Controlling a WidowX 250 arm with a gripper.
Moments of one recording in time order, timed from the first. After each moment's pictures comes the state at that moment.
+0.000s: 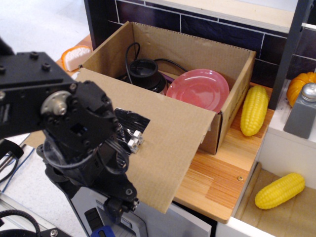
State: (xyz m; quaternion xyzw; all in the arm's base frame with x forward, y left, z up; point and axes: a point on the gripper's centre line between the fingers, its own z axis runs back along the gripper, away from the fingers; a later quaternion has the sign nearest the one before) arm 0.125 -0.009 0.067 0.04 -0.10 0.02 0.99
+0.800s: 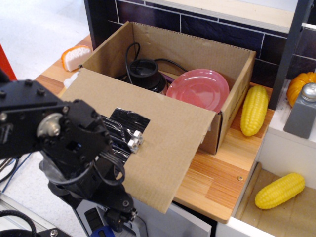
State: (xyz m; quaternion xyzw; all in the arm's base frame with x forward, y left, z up) arm 0.122 -0.005 0.044 0.02 -0.10 0.03 0.99
